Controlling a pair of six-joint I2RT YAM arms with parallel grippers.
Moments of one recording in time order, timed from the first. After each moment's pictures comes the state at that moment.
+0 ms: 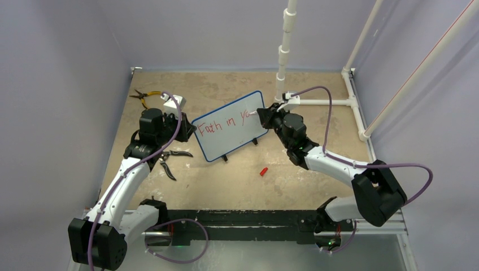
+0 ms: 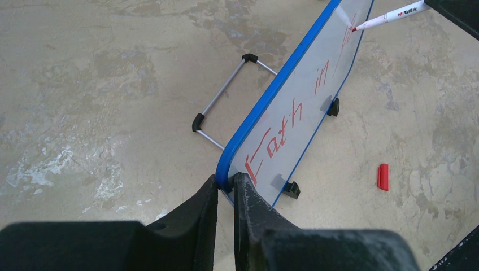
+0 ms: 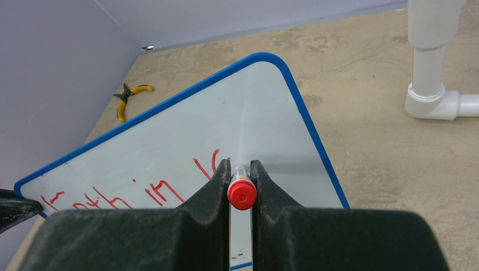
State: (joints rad) left arm -0.19 0.97 0.75 -0.23 0.33 -0.10; right arm 0.61 1.36 0.69 0.60 0.24 0.49
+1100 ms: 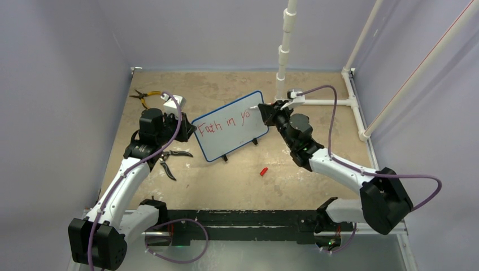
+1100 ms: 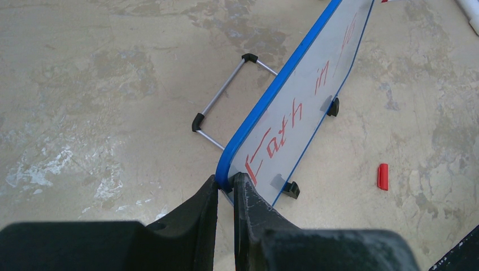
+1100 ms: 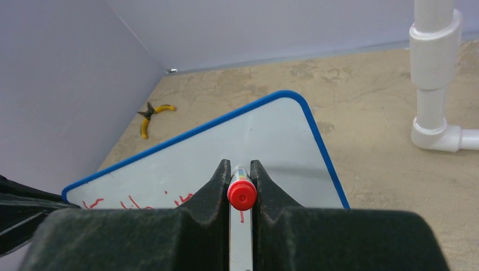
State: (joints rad) left arm -0.19 0.97 0.75 -0.23 0.33 -0.10; right arm 0.61 1.29 0.69 0.62 0.22 0.46
